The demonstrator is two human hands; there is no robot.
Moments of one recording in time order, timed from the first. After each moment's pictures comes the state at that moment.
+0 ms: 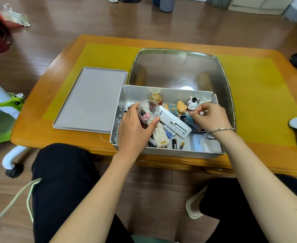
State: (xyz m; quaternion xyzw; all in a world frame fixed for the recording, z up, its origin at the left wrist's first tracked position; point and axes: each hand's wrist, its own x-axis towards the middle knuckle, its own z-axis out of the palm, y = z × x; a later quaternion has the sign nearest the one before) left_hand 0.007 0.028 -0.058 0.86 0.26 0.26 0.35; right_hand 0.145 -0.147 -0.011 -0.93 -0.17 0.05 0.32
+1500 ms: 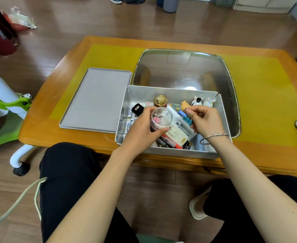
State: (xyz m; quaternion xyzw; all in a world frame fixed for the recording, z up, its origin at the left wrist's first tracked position) left_hand 0.004 0.037 -0.050 0.86 0.13 0.10 0.48; right_hand 0.123 -0.129 -0.023 -0.84 -0.17 0.08 0.50
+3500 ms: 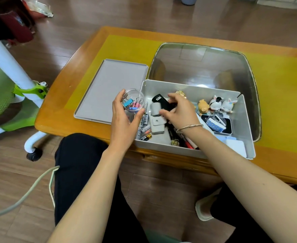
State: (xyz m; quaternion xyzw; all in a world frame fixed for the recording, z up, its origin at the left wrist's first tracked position) left_hand -0.030 0.091 -0.062 0.77 0.24 0.34 0.48; right_hand 0.104 -0.031 -0.041 -0.87 -0.30 0.10 0.38
